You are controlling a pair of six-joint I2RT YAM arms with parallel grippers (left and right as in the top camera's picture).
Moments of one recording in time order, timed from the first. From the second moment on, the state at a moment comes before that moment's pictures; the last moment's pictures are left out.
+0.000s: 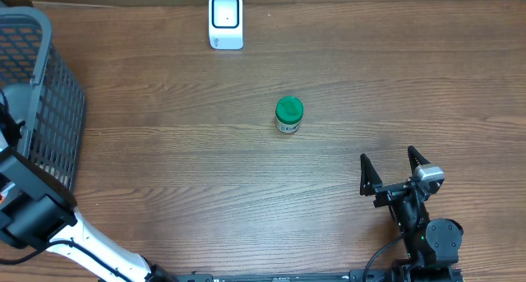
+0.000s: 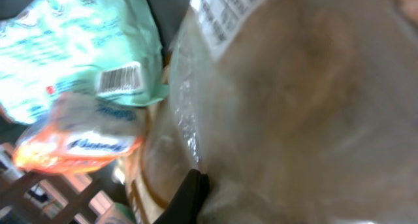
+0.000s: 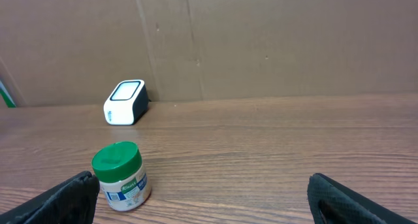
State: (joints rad) left arm 0.73 2.15 1.89 -1.33 -0.26 -0.21; right arm 0.03 0.01 0.02 -0.02 -0.17 0.13
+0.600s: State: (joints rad) left arm 0.69 1.97 2.82 -1.63 0.11 -0.24; right arm 0.03 0.01 0.02 -0.02 -0.17 0.13
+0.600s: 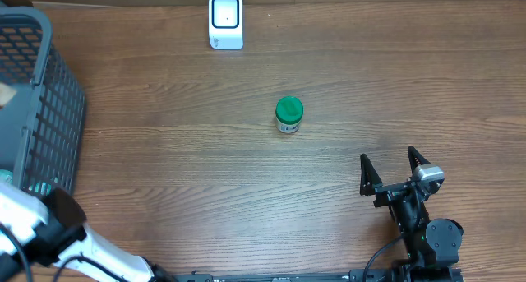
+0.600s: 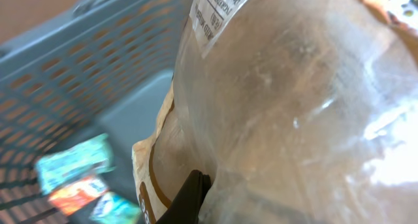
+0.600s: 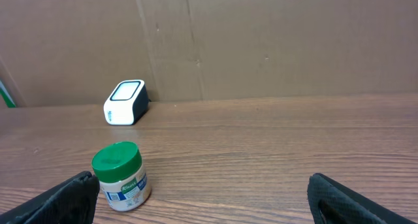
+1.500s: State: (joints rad) left arm -0.20 1.78 1.97 -1.41 -0.01 -0.53; right arm 0.03 0.01 0.02 -0.02 -0.17 0.13
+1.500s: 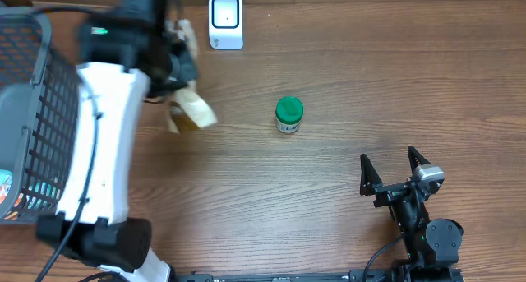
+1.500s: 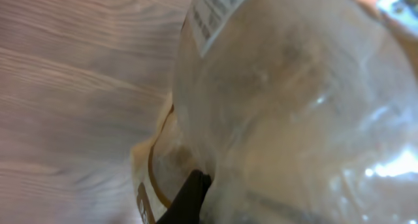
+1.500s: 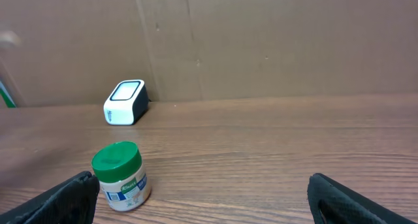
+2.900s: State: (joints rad) left arm -0.29 1.89 2.20 -1.45 -0.04 -0.54; right arm 0.03 0.01 0.02 -0.02 -0.17 0.13
